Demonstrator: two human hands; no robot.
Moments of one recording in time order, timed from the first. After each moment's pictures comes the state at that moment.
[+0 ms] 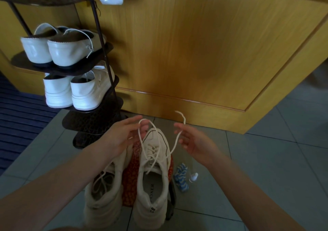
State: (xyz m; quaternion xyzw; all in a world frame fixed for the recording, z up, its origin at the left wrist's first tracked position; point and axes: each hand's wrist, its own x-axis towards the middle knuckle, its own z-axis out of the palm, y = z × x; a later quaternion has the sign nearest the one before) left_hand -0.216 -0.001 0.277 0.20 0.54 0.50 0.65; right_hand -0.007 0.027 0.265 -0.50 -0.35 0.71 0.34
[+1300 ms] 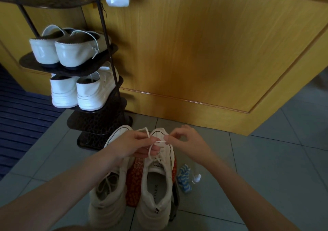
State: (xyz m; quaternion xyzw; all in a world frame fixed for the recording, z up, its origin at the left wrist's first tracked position) left_hand -0.216 -0.022 0.279 0.41 0.58 0.30 0.64; right_hand -0.021 0.019 0.271 -0.47 -0.76 0.41 0.20
